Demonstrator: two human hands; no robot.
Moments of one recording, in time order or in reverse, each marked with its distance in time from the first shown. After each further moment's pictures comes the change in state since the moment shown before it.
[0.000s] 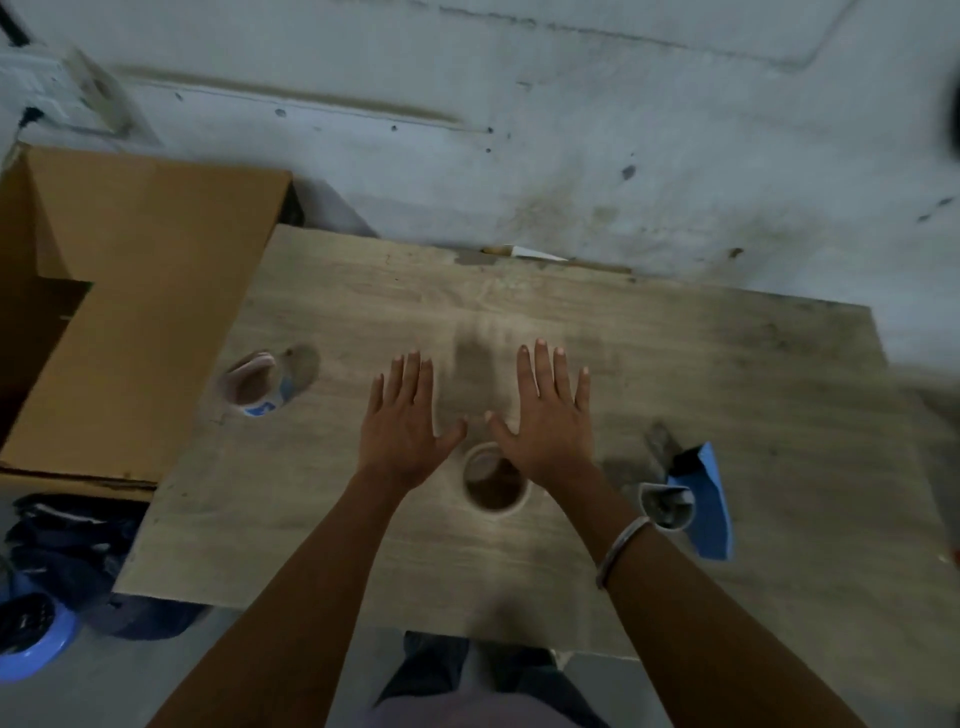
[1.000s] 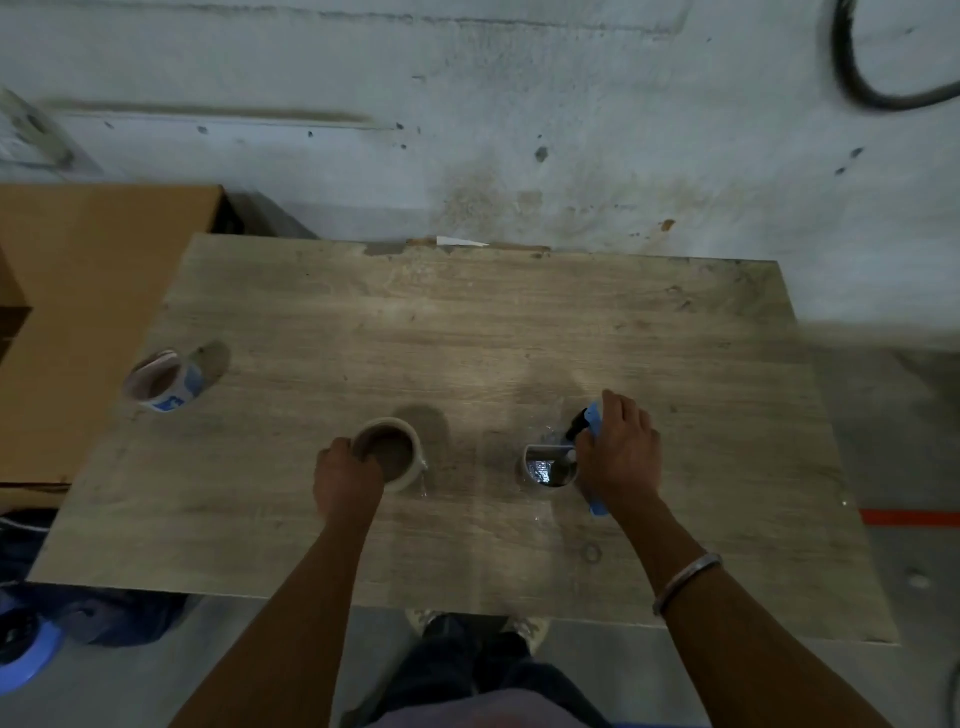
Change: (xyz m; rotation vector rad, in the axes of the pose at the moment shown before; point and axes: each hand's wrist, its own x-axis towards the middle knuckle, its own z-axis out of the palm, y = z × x) left_hand -0.061 0.107 0.051 -0.459 0.060 -0.750; right_hand -0.099 0.211 0.004 0.226 0.075 0.372
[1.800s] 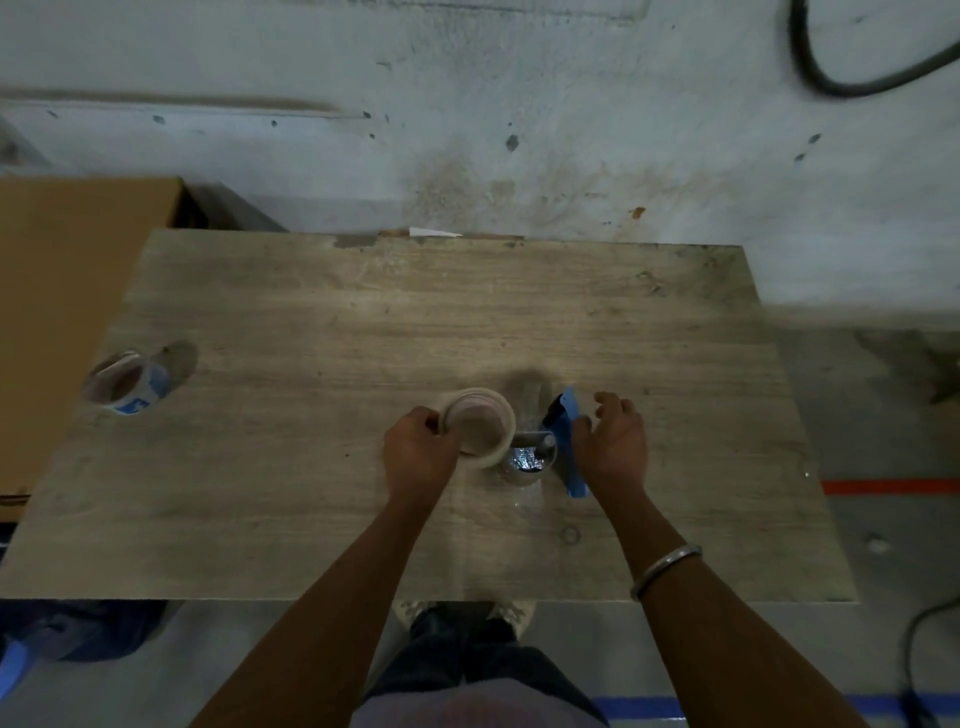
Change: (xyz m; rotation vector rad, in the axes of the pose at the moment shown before) left_hand -0.063 0.084 0.029 -0.155 -0.113 0.325; right_hand -0.007 0.015 0.000 0.199 0.093 0.180
